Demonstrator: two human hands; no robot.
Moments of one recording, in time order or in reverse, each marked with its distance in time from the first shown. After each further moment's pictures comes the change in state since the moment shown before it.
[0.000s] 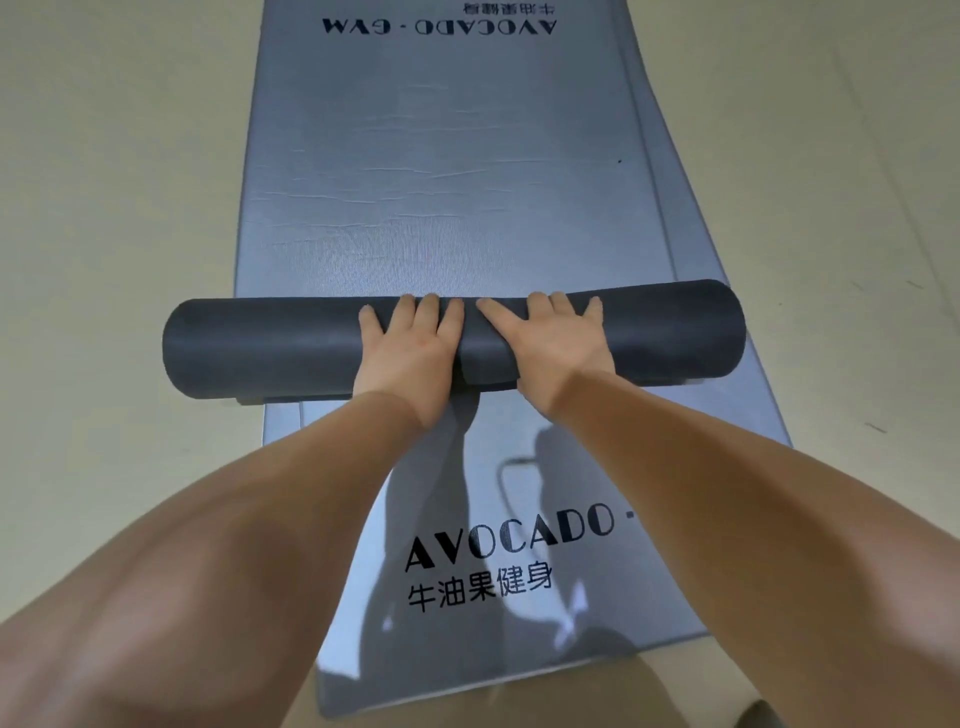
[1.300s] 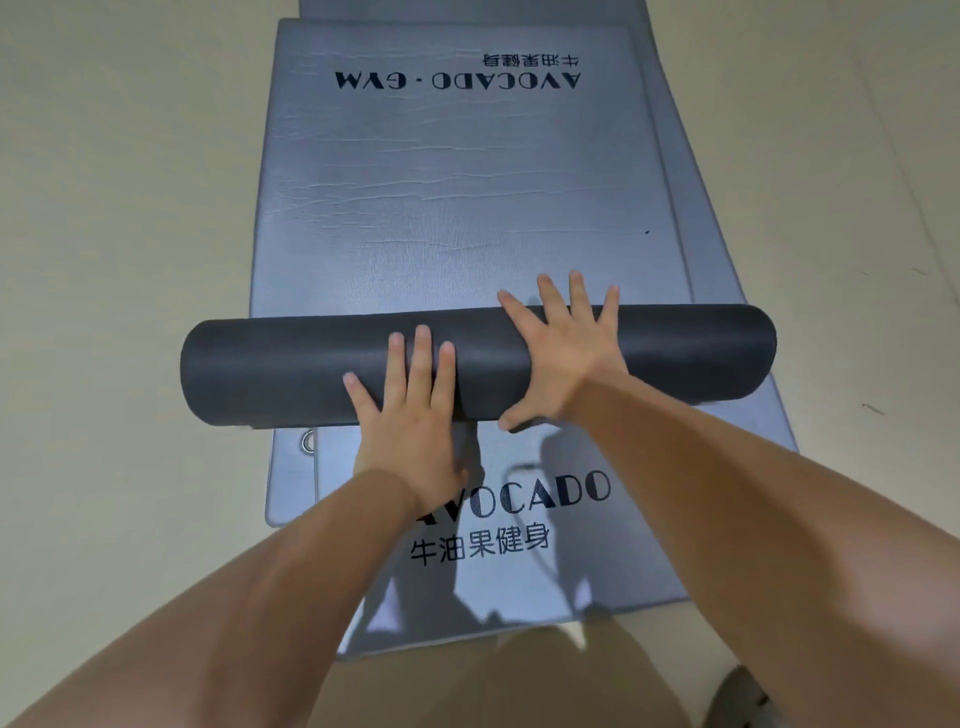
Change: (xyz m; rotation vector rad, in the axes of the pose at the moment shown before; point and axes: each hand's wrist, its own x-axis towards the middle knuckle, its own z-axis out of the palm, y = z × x) left_hand -0.109 0.032 0.018 -0.093 -0.160 -0.100; right_hand -0.039 0.000 0.013 -0.001 -0.055 -0.001
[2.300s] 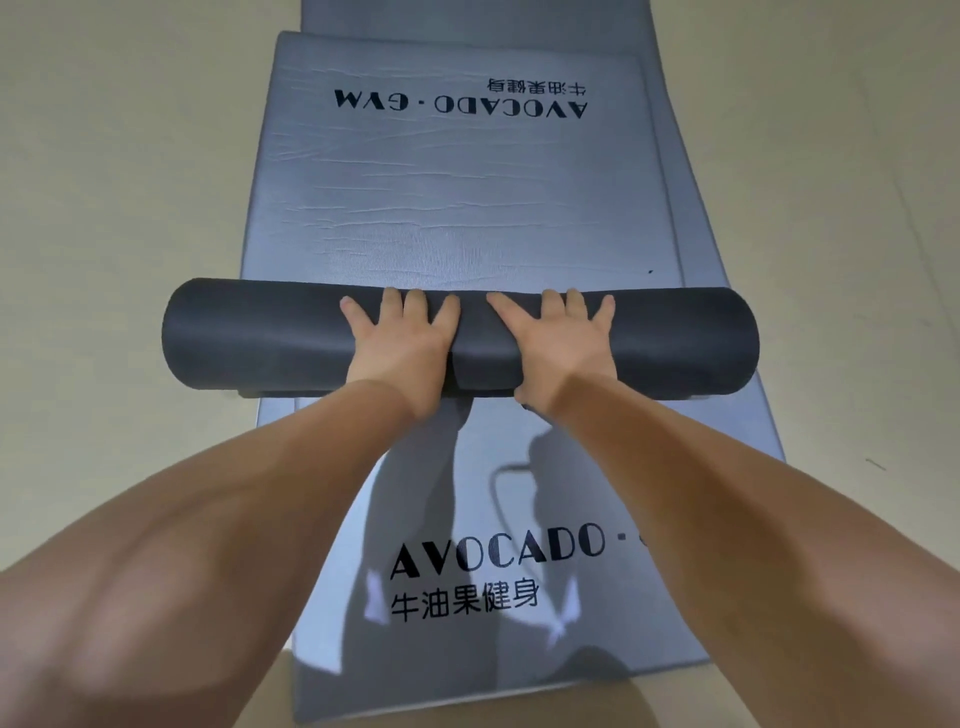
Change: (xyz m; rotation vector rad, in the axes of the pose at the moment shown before) left_hand 0.113 -0.018 -0.053 0.096 0.099 0.017; right_hand 0.050 0.006 -0.020 0.020 0.043 0.044
